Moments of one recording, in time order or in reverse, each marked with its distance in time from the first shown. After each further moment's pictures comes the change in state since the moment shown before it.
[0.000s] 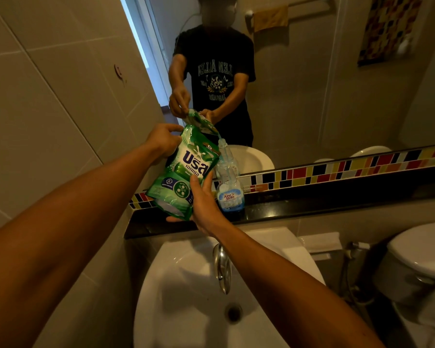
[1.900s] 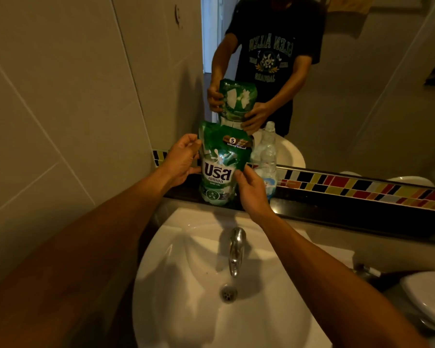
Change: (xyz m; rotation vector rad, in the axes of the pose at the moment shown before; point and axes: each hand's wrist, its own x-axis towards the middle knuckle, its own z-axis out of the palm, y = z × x) left_hand -0.058 -0.142 0.020 -0.893 0.020 -0.146; right_hand 0.046 0.037 -0.064 -0.650 0.044 -0.253
